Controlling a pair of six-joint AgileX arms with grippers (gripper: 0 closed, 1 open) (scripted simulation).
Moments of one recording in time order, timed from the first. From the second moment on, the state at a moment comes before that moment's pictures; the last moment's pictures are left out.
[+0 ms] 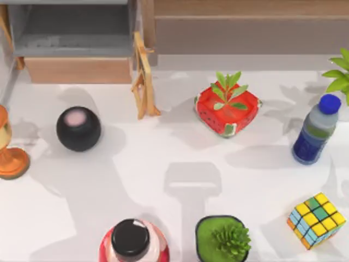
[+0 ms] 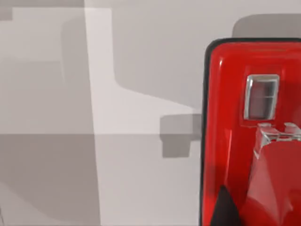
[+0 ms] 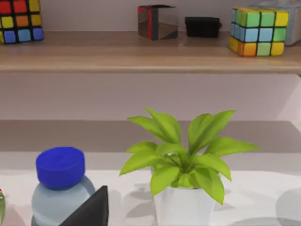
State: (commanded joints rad) left arm 0.33 2.62 2.53 -1.46 0.00 0.37; right arm 0.00 0.00 0.00 0.00 0.00 0.00
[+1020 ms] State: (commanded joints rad) left arm 0.33 2.61 2.48 -1.42 0.01 0.37; right arm 0.00 0.00 0.00 0.00 0.00 0.00
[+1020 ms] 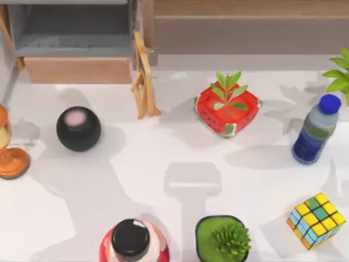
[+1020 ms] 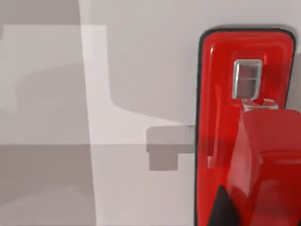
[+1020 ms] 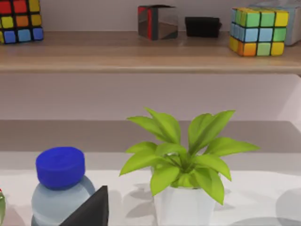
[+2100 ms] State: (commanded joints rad) left arm 0.33 2.61 2.47 -1.41 0.01 0.37; right arm 0.00 0.00 0.00 0.00 0.00 0.00
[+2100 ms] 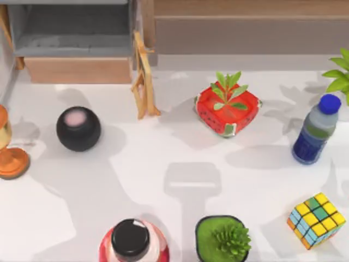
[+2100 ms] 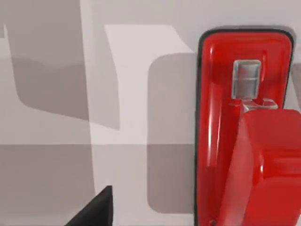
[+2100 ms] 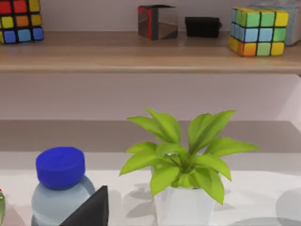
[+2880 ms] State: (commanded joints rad) left arm 0.54 2.11 1.87 -0.56 0.25 0.95; right arm 0.00 0.00 0.00 0.00 0.00 0.00
